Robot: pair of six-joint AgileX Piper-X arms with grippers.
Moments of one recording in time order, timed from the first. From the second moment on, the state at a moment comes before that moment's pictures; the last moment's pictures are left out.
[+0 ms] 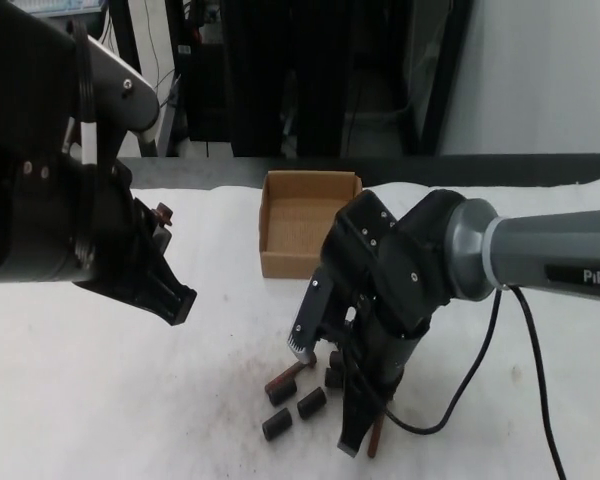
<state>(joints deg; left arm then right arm) -27.0 58.0 -51.3 42.8 -4.6 13.7 39.1 104.2 -63.9 40.8 4.0 -26.5</state>
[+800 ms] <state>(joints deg) -27.0 58.0 -51.3 42.8 -4.6 13.7 39.0 99.9 -64.0 38.2 2.1 -29.5</state>
